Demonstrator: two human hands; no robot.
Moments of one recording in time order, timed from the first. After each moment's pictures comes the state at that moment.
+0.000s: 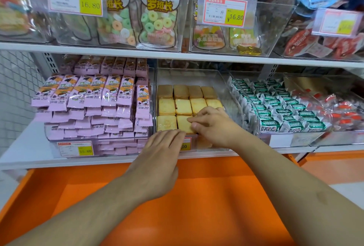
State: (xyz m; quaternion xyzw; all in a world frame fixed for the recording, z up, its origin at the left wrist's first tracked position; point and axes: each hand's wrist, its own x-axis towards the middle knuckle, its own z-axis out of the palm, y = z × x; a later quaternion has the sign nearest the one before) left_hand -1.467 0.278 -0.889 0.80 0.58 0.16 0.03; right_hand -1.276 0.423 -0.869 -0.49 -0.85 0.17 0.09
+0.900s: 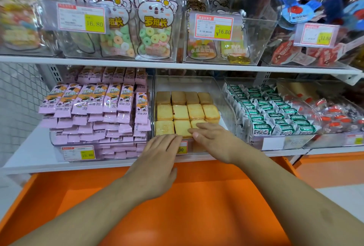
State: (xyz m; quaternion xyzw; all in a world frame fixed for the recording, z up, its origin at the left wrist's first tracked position) left_hand -1.464 0.276 -0.885 0.79 0.59 0.14 0.04; right_hand -1.258 0.388 -0.858 -0.49 -0.84 0.23 0.04
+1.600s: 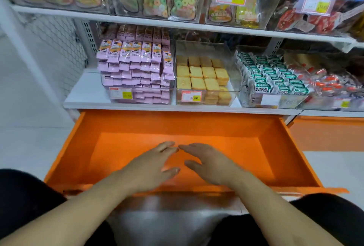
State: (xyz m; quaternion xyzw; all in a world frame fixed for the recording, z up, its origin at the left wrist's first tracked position) left_hand -1.485 0.104 -0.930 0.76 0.60 0.10 0.25; right_hand -1.263 0.177 -0.918 -0.40 -0.88 0.26 -0.01
